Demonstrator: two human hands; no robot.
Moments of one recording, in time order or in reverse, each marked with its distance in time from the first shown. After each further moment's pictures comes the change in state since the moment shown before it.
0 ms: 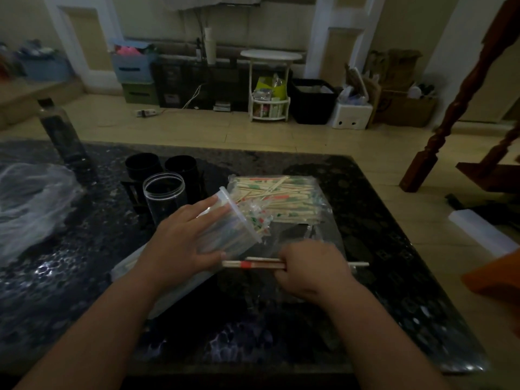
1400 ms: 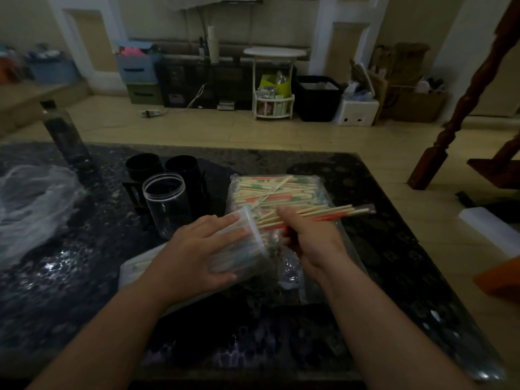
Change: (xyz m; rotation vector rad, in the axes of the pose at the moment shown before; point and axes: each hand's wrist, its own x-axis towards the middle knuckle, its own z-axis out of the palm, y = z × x) left_hand -0.001 0.006 0.014 0.030 -0.078 0.228; right_hand 0.041 0.001 0.004 1.918 0.326 0.446
